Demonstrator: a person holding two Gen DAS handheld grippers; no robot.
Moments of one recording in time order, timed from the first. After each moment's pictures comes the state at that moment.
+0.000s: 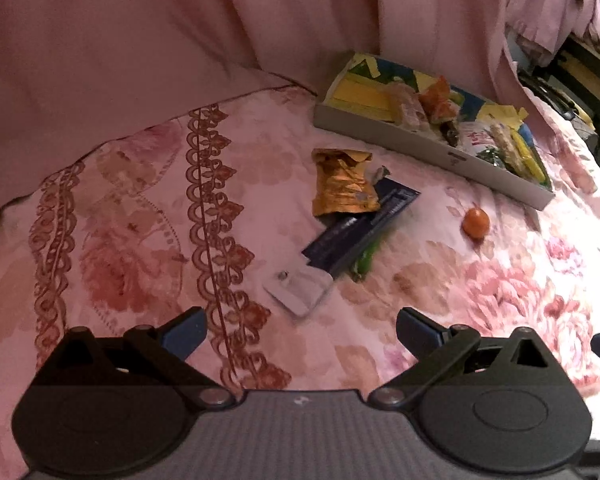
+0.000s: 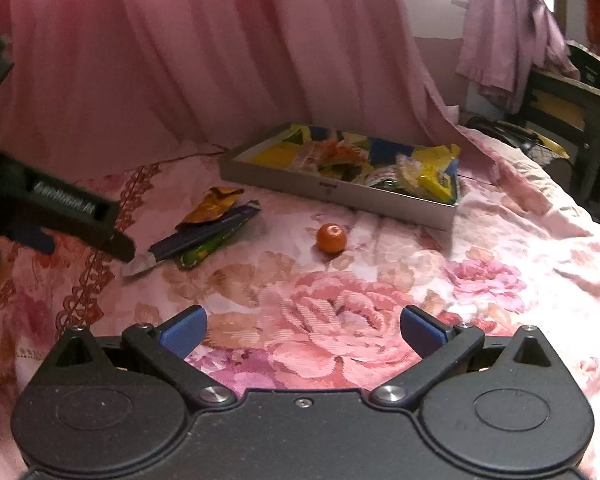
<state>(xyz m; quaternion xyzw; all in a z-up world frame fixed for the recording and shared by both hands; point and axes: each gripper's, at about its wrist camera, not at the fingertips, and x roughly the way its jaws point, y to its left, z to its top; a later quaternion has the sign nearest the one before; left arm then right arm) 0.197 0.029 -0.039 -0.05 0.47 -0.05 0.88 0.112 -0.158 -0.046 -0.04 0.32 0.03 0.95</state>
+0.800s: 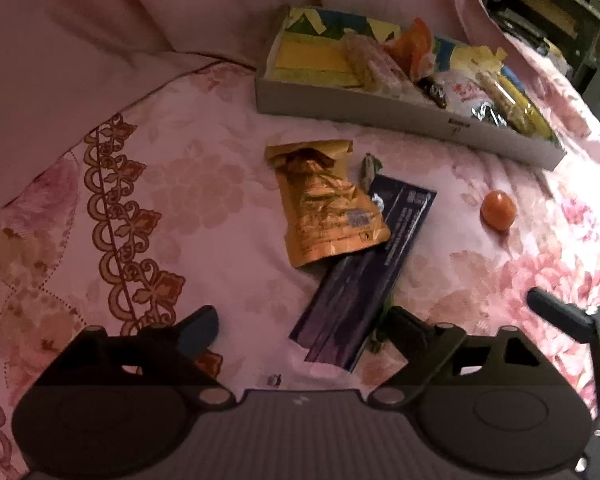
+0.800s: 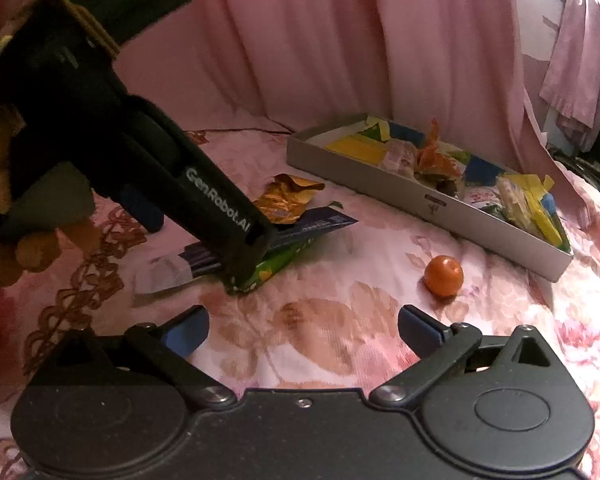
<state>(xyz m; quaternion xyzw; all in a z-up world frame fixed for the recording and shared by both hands) 0.293 0.022 -0.089 0.02 0.51 -0.15 0.85 0.199 -0.085 -0.100 -0.11 0.32 0.08 0.94</state>
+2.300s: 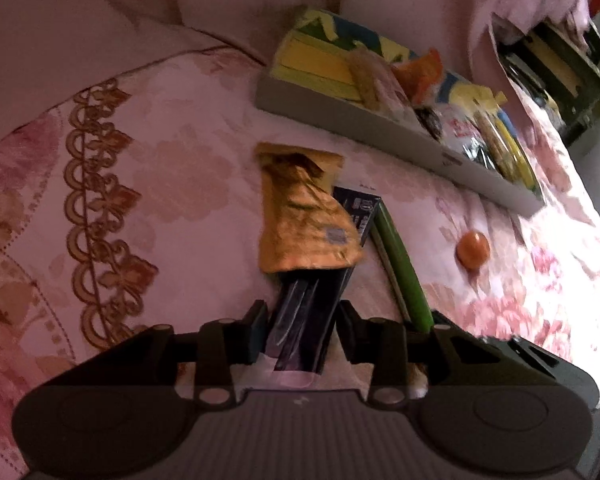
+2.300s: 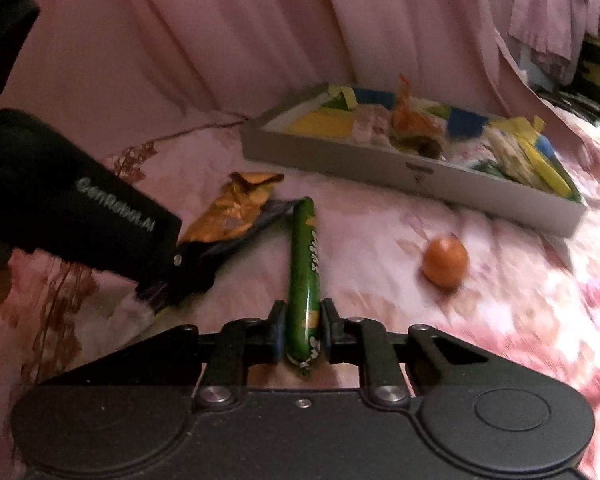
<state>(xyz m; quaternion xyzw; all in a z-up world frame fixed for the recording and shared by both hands) 0.299 0.032 -0.097 -0.08 0.52 -0.18 0.83 0.225 -0.109 -0.105 -0.02 0.37 0.04 0.93</state>
